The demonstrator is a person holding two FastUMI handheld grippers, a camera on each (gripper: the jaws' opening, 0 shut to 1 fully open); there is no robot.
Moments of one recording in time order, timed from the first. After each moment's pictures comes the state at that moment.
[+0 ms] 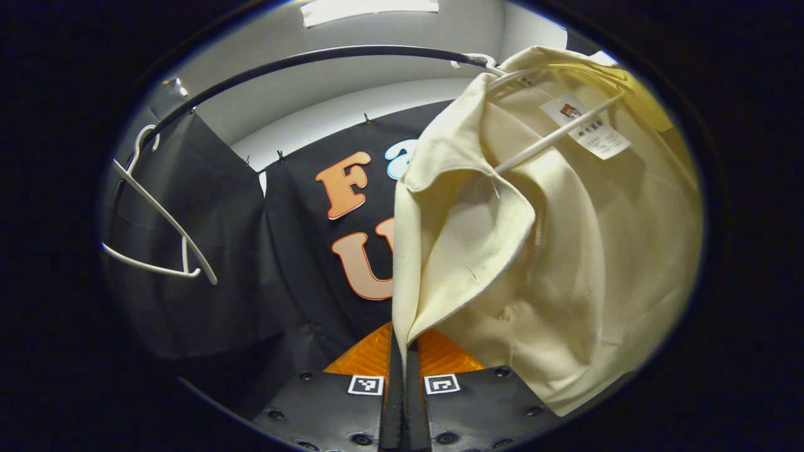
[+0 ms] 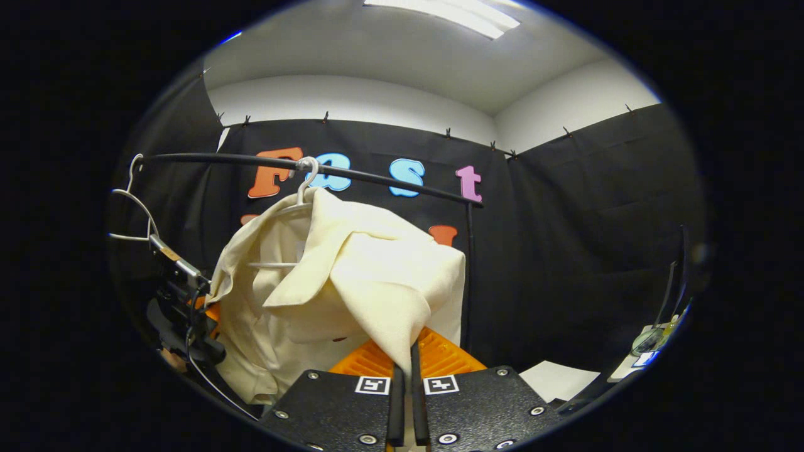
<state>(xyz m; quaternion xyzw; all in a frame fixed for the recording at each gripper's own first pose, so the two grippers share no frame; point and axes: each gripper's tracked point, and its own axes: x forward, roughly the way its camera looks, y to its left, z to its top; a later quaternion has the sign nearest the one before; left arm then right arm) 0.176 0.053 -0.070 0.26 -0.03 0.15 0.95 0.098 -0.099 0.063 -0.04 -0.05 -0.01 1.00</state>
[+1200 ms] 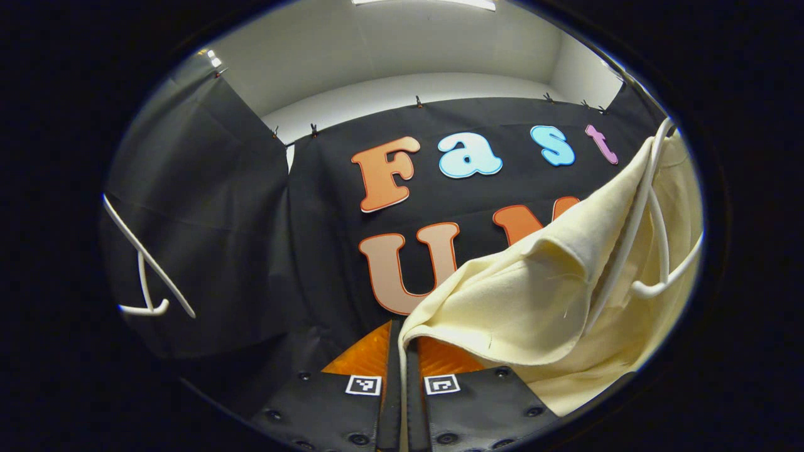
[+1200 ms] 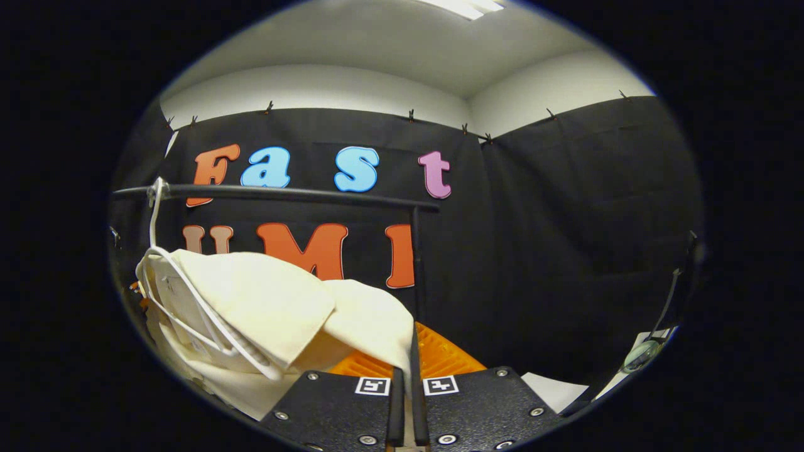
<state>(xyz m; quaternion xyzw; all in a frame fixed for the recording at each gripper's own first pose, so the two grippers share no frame) 0.285 0.128 -0.009 0.17 -0.02 0.19 0.97 0.292 -0.204 0.069 -0.01 0.02 -0.06 1.00</state>
